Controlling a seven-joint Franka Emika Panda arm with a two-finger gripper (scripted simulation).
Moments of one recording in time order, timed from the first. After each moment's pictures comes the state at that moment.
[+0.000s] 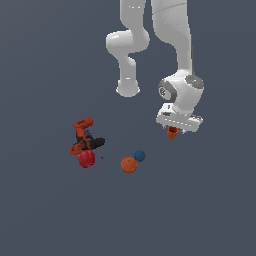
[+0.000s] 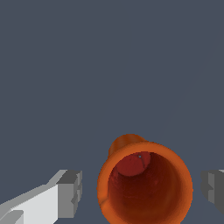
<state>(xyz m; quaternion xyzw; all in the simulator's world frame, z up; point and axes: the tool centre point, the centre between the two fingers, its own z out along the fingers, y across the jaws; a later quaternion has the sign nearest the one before) -0.122 0.242 0.060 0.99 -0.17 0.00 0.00</state>
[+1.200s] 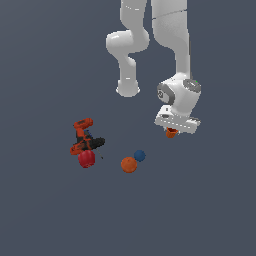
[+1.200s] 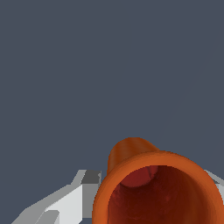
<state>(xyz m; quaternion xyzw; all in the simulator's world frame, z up) -0.122 0.238 0.045 0.99 -0.17 0.00 0.00</state>
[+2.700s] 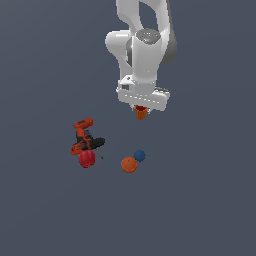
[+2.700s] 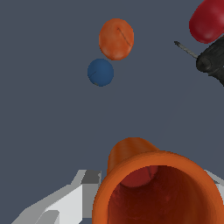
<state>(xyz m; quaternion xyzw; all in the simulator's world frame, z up) -0.122 0.058 0.200 0.99 -0.17 0.00 0.00</state>
